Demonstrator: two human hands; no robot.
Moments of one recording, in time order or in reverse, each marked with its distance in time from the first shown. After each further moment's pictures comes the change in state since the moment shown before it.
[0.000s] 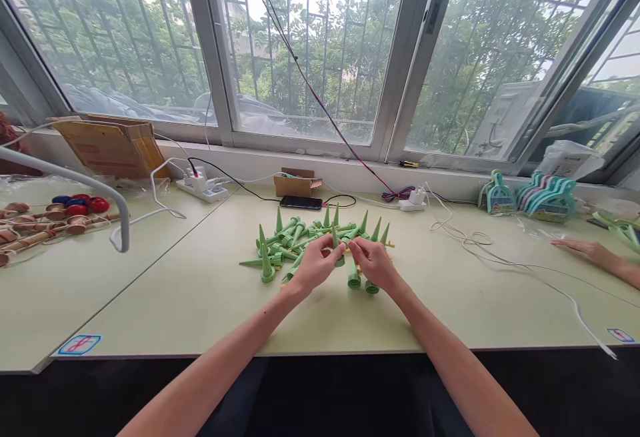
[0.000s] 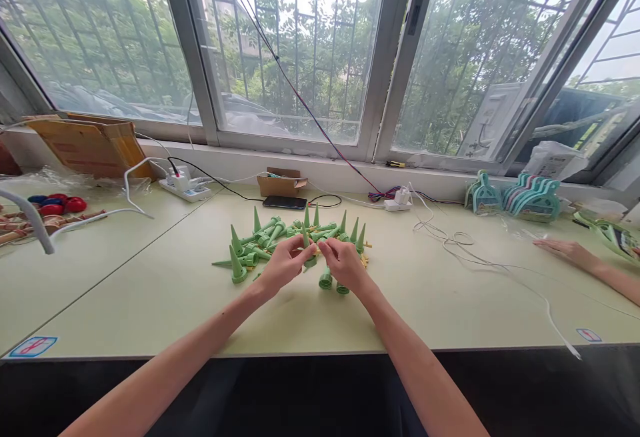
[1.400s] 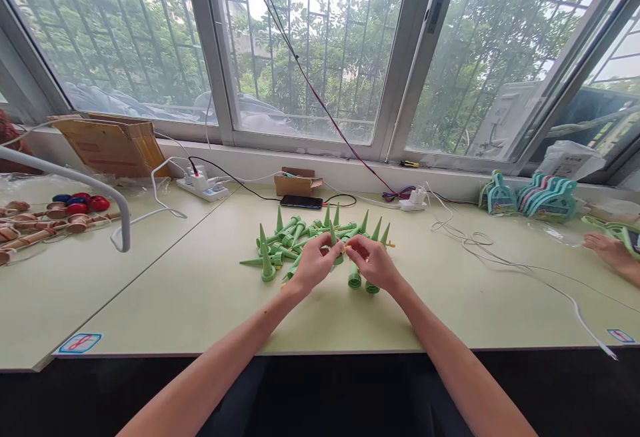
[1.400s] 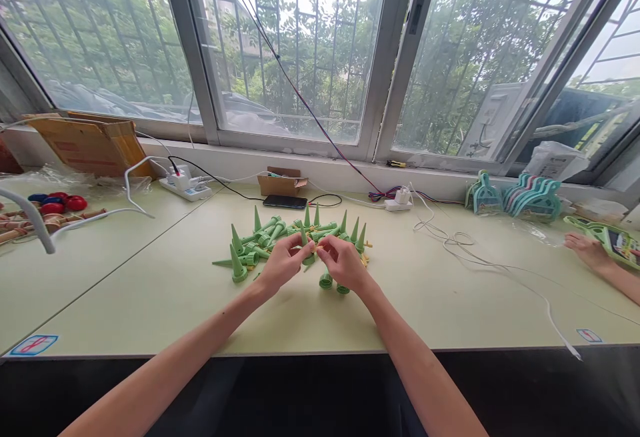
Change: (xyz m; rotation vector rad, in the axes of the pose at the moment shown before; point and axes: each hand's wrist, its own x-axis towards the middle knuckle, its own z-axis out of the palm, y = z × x) left_hand 0.002 -0.001 -0.001 0.019 0.049 0.003; right_hand 0.000 -0.004 -0.002 0.056 -0.053 -0.041
